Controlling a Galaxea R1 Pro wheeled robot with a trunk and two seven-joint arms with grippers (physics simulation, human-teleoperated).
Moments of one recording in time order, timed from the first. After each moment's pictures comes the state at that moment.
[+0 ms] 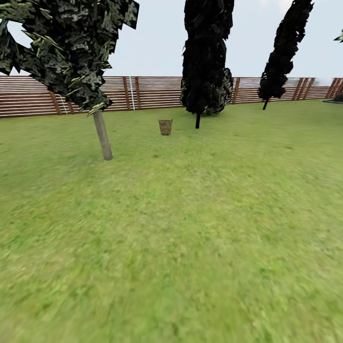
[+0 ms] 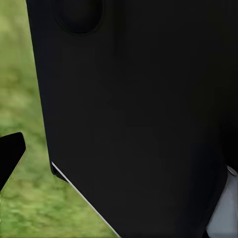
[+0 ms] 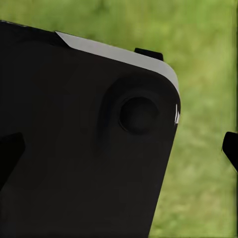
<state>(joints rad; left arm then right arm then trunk) 0.01 -0.03 0.01 -0.11 0.01 -0.01 -0.01 -0.05 0.00 0.02 -0.08 0.17 -0.19 0.01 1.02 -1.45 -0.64</state>
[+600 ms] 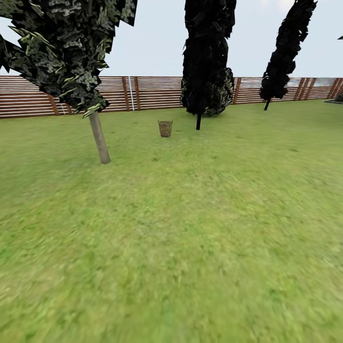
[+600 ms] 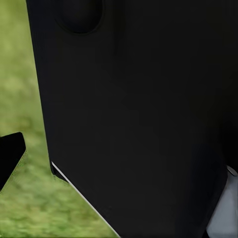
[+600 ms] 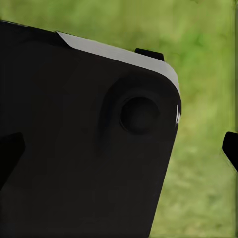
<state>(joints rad) 0.01 -0.03 0.01 -0.11 0.01 -0.01 -0.01 -0.05 0.00 0.02 -0.08 0.18 -0.19 0.01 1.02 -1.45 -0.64</state>
